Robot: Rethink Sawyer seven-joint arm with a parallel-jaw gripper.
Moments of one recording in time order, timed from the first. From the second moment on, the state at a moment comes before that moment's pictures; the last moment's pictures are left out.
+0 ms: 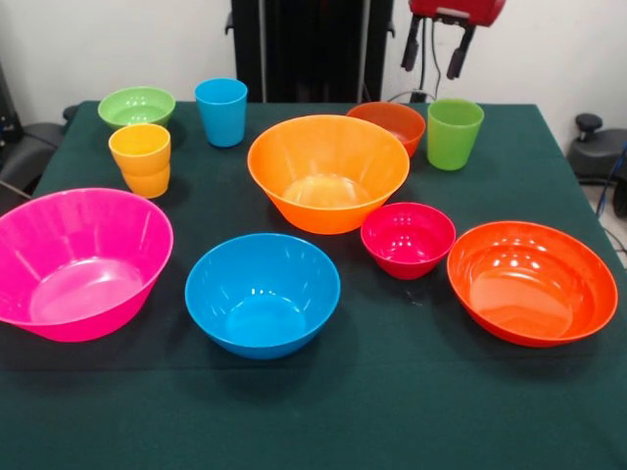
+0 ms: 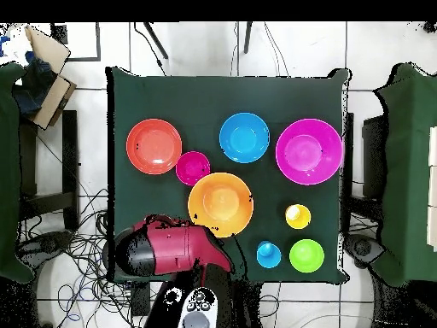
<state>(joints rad) 0.09 -0.86 -0.13 1.99 -0.11 0.40 2.02</state>
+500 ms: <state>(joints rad) 0.09 -0.80 -0.13 1.98 -0.11 0.36 2.02</state>
